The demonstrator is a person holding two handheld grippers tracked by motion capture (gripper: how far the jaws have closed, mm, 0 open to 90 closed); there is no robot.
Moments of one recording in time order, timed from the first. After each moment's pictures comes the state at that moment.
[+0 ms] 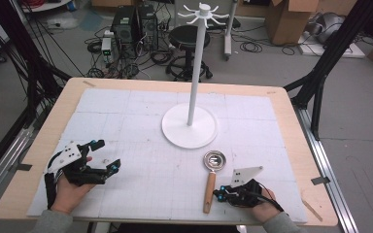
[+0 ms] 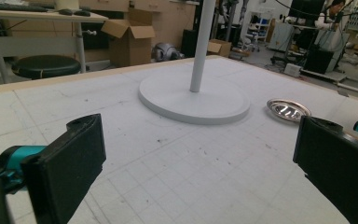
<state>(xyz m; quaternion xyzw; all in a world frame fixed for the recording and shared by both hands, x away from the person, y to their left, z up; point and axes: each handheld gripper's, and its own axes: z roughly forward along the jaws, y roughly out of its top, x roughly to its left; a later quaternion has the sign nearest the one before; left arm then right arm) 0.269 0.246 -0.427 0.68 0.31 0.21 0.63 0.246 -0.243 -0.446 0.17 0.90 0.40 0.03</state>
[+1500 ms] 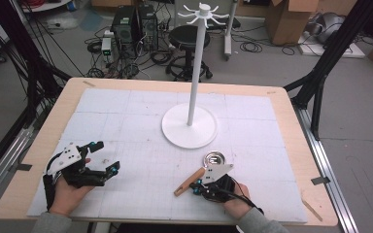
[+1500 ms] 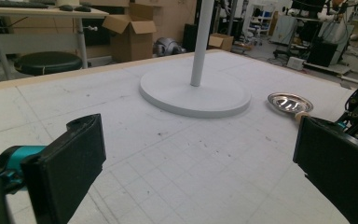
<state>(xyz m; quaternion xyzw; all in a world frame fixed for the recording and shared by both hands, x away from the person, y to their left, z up) 0.264 0.247 -0.427 0.69 0.31 0.21 0.62 0.257 -0.173 -0.447 0.16 0.90 0.40 0.07</state>
